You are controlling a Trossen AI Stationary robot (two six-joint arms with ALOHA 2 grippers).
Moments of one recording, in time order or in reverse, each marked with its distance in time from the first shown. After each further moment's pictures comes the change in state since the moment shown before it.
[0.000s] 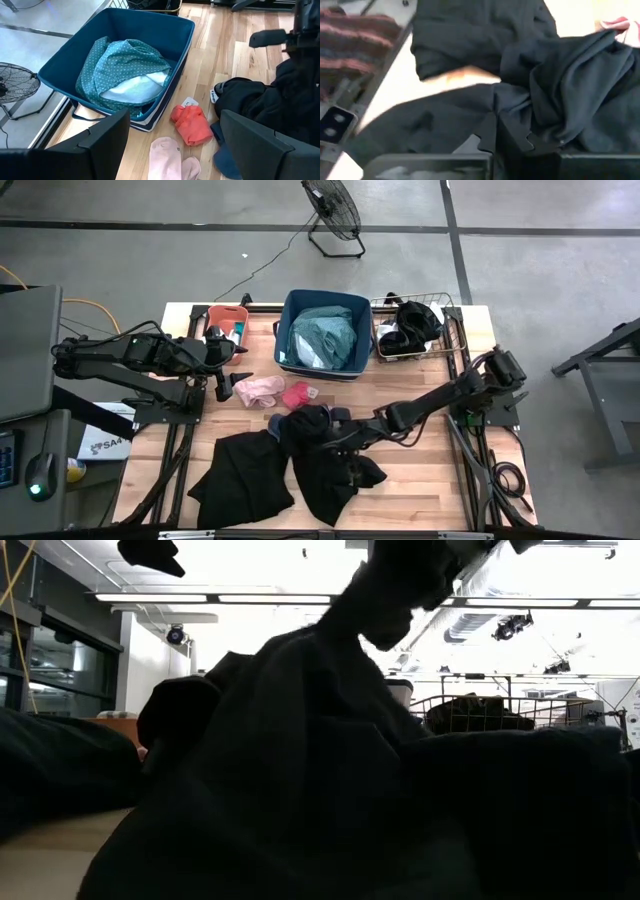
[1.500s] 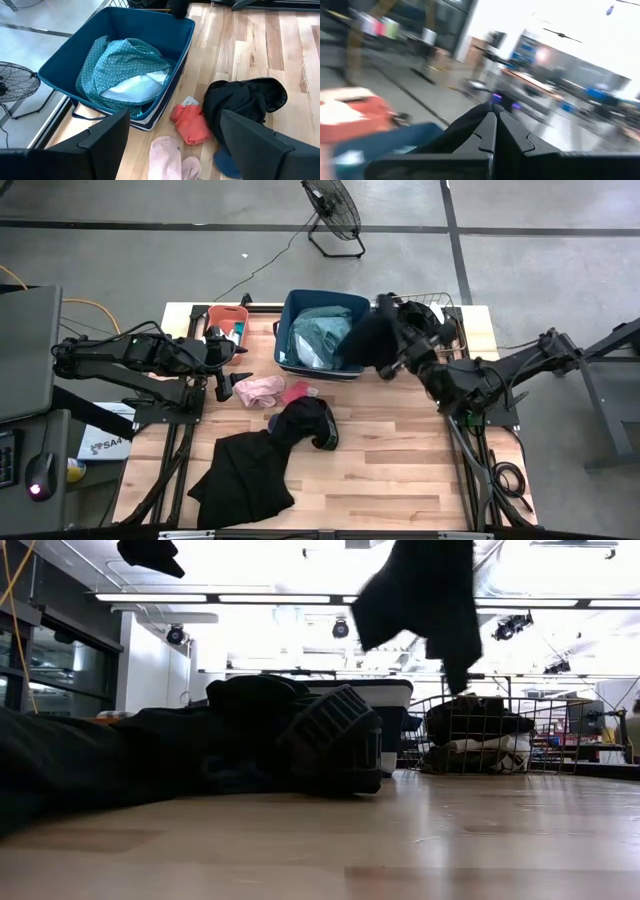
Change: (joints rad) left arm 0.000 0.000 -0.001 -0.003 0.000 -0.002; right arm 0.025 -0.597 0.001 0.157 1.344 -0.627
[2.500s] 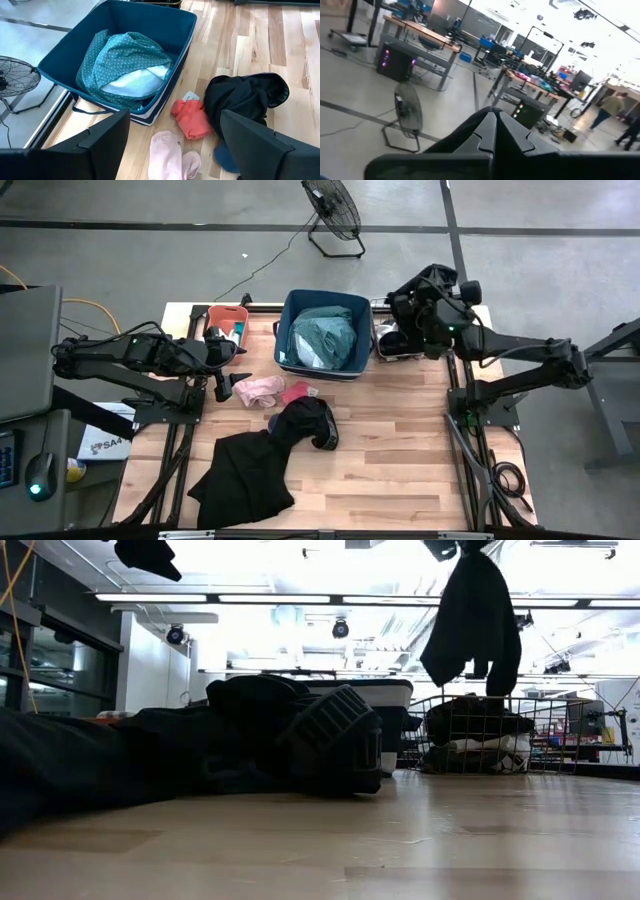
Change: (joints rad) left arm 0.000 0.000 0.000 -0.027 0.000 -0.016; right arm -0.539 -0.042 -0.009 -0.083 0.097 -0.026
